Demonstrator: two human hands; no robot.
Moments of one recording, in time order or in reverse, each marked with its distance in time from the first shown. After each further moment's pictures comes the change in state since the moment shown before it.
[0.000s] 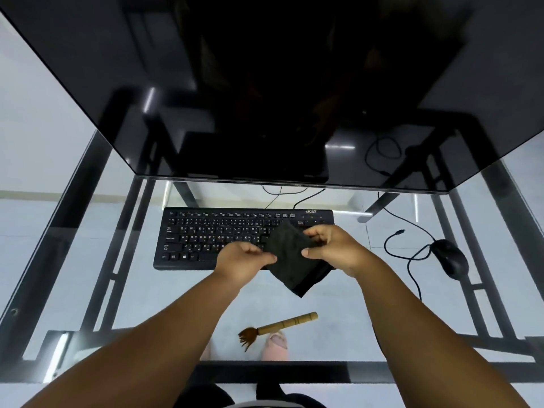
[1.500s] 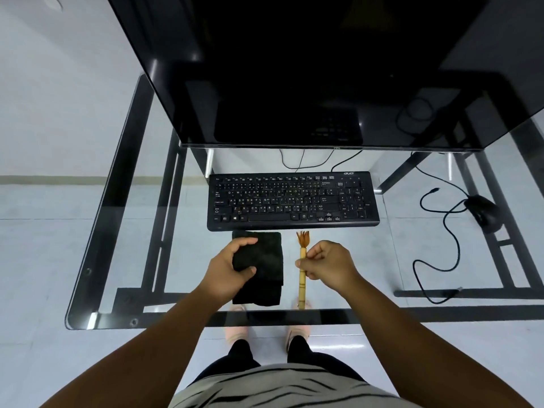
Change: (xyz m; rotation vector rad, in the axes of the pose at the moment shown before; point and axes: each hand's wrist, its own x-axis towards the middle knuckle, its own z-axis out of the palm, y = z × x) left_hand -0.046 -0.122 -0.110 -0.002 -0.147 0.225; right_hand -0.053 0.026 0.156 0.057 0.251 0.149
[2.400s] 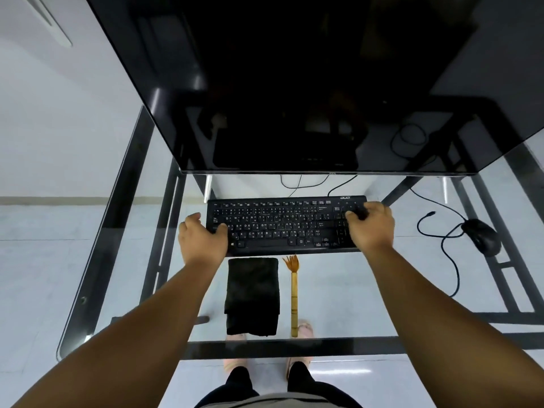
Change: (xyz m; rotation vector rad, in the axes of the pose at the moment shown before) left_hand 0.074 0.062 -0.032 0.237 0.617 -0.118; right_hand 0.080 -0.047 -0.090 -0.215 0.564 -0.109
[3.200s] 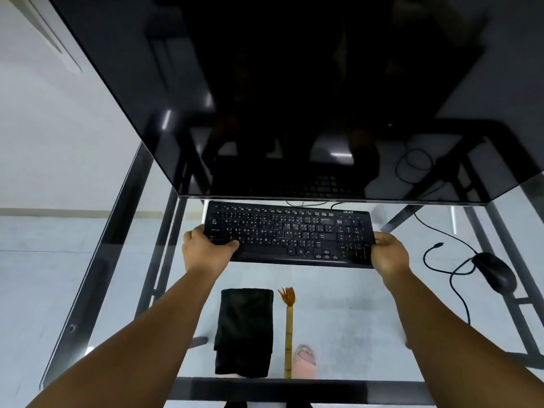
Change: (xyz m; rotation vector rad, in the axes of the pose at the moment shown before) left_hand 0.029 0.025 0.017 0.055 -0.060 -0.047; right_hand 0.045 0.024 -0.011 0.242 -0.174 0.177
